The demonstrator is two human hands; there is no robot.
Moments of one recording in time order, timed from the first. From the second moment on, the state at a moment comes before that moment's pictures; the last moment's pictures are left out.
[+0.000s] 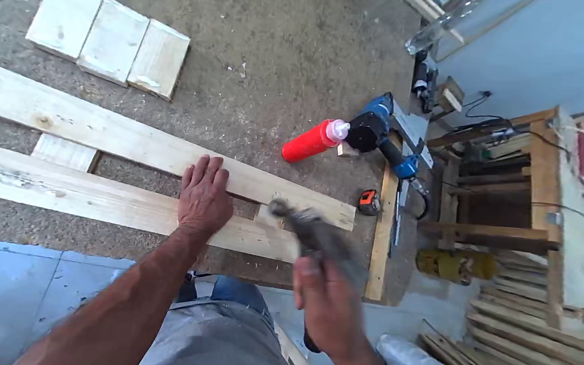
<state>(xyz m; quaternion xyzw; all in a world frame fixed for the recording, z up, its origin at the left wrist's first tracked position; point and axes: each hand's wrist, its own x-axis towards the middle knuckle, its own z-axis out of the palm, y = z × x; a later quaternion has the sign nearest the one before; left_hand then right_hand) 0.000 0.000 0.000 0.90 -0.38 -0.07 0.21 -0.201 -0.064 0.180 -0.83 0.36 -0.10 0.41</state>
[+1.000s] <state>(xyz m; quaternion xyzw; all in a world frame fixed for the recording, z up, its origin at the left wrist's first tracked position) 0.124 0.190 0.028 0.91 -0.33 -0.11 0.21 -0.155 -0.067 0.146 -0.82 0.34 0.18 0.42</state>
